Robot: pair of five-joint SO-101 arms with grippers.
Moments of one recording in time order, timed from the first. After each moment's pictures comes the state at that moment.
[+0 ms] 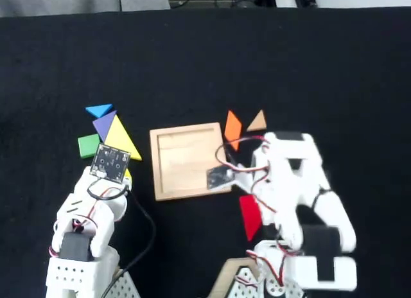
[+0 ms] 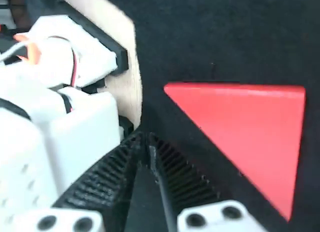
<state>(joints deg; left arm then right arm) 1.1 -101.9 96.4 50.9 -14.8 0.9 -8.2 48.7 87.8 91.7</state>
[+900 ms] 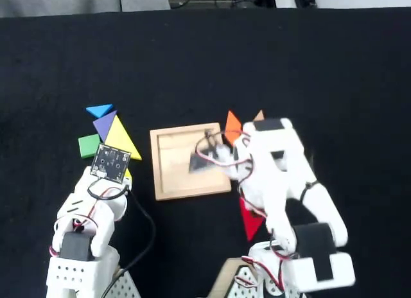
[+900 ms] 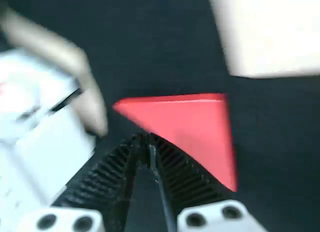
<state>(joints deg) 1.1 -101.9 96.4 50.9 -14.8 -7.2 -9.6 42.4 88.7 82.4</state>
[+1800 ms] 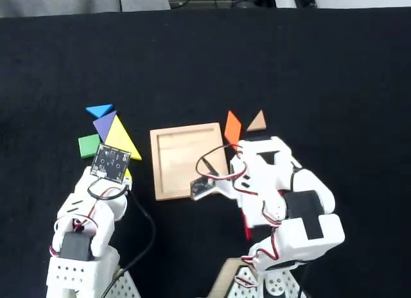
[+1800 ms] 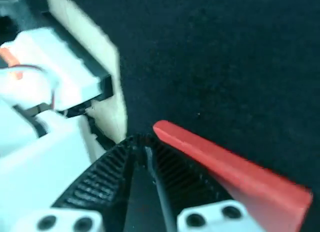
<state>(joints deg) 1.1 -101.9 96.4 50.9 -14.8 -7.6 6.8 48.4 77.1 83.6</state>
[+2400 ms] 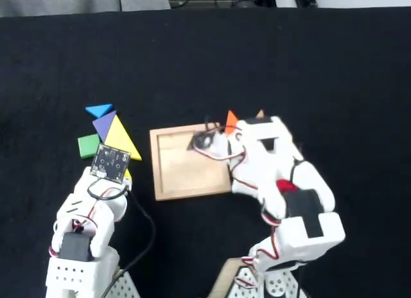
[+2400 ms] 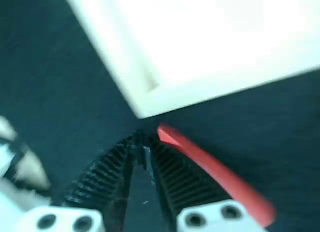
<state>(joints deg) 1.1 -101.9 96.4 51.3 -14.8 -7.6 6.8 35.8 68.2 61.0</state>
